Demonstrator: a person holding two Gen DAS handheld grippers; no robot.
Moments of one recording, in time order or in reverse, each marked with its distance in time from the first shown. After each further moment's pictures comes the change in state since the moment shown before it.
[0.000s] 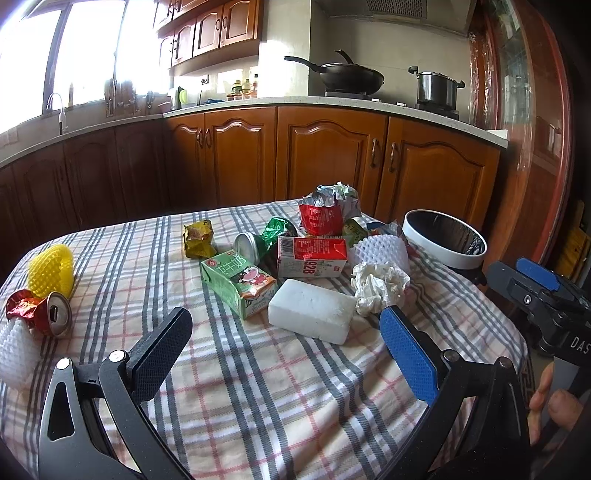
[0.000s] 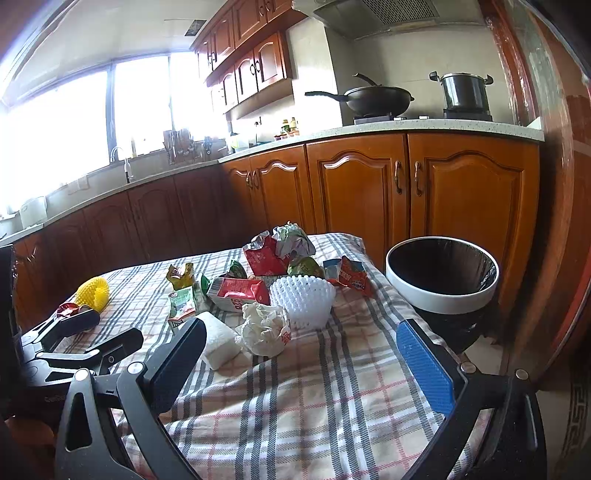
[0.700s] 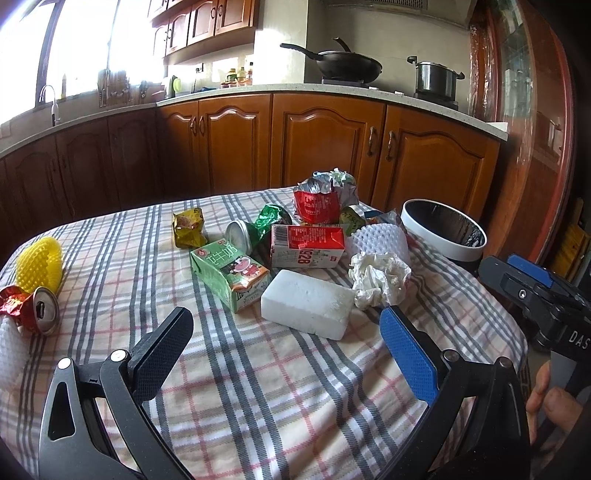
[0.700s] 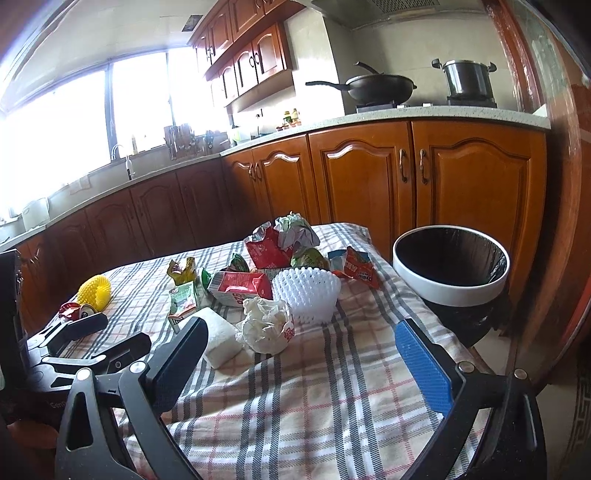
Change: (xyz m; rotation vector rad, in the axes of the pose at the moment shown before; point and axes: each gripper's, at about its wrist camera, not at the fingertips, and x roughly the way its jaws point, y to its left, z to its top) left arm 0.017 -0.001 0.000 -0.002 0.053 -0.025; right arm 0.016 -0.003 -0.001 0.022 0.041 0.030
